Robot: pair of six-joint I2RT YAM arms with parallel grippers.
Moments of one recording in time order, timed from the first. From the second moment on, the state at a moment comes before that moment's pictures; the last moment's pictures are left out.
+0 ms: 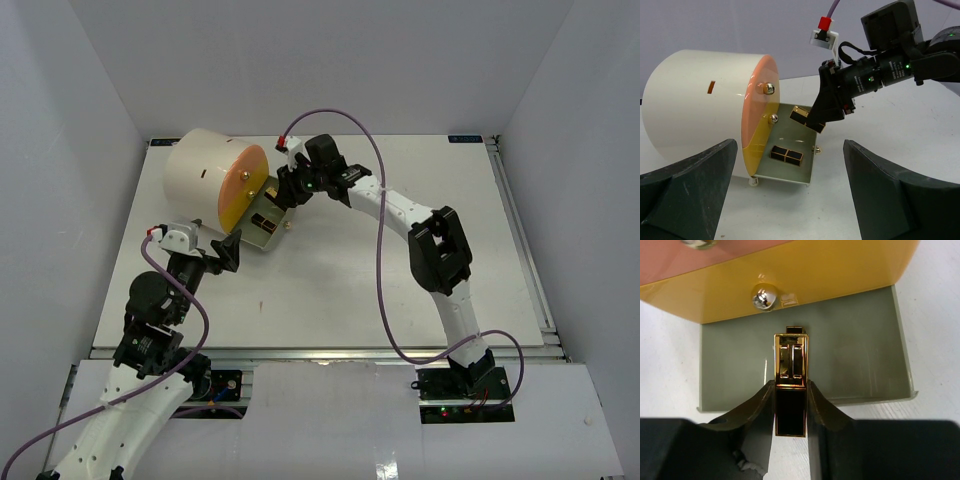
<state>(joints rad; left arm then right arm) -0.41 0.38 0.58 -0.06 -0.12 -0.02 0.70 2.20 1.91 -0.26 -0.48 0.03</state>
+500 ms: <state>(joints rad) -0.41 0.41 0.58 -0.05 -0.11 -0.02 0.69 2.21 1.91 -0.24 -0.46 0.00</state>
